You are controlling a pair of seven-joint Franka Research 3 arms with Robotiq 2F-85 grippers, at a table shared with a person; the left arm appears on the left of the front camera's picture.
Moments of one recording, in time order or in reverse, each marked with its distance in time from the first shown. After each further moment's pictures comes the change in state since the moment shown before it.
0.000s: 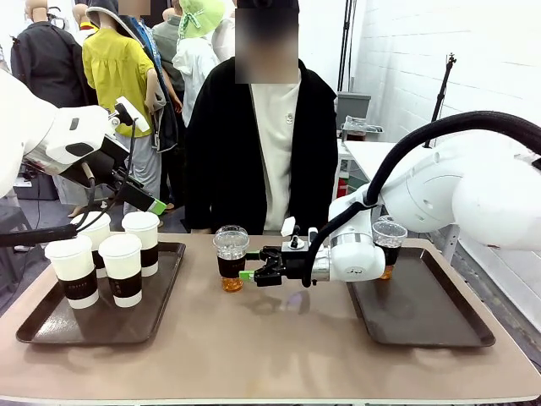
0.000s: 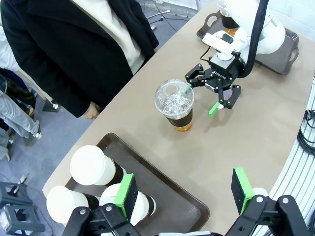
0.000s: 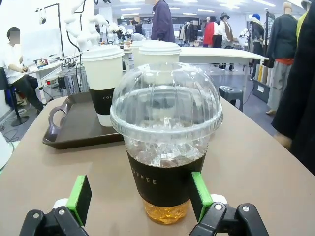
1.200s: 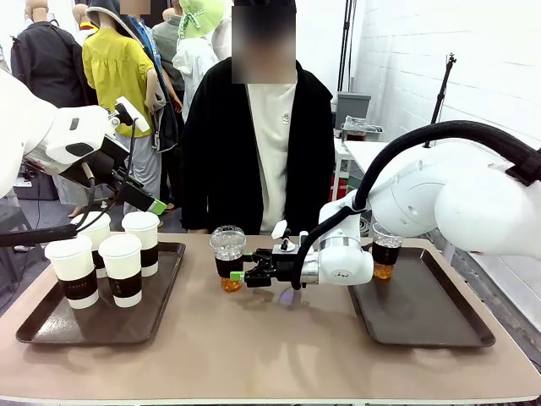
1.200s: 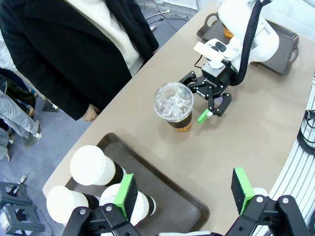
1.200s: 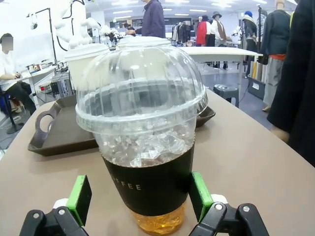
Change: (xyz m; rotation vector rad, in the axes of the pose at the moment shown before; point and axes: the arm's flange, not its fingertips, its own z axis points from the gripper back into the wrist) left arm 0.000 0.000 0.000 0.000 0.000 0.000; right arm -0.012 -0.009 -0.027 -0.035 -0.020 -0.030
